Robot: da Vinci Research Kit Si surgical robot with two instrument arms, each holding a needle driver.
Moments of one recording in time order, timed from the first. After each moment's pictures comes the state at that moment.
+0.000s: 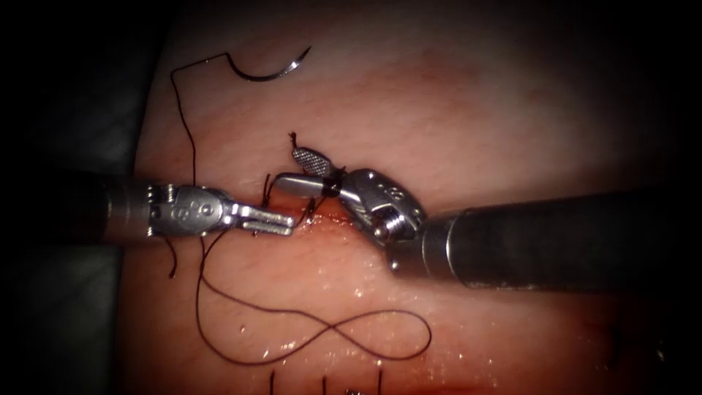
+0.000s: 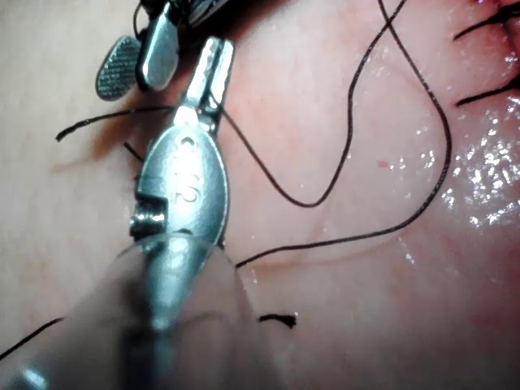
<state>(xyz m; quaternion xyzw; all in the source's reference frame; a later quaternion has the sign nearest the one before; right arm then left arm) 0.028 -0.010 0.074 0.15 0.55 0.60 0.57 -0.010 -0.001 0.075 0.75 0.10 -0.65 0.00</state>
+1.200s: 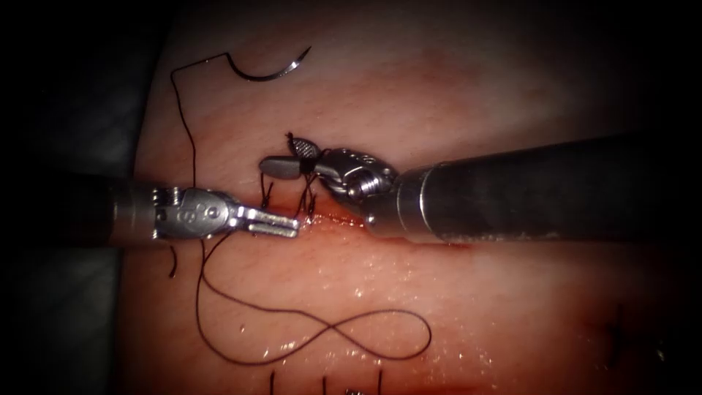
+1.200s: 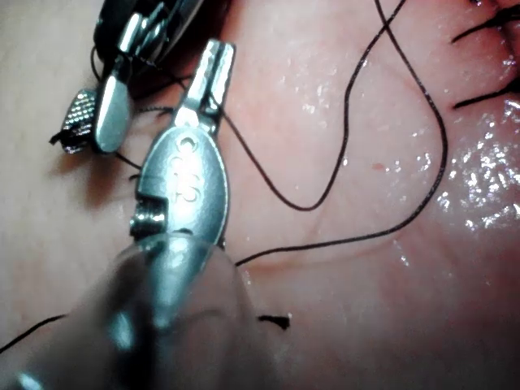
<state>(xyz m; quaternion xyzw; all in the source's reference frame) 0.032 -0.007 0.077 0.15 0.42 0.65 0.61 -0.009 -0.001 0.075 0.75 0.11 -0.65 0.01</state>
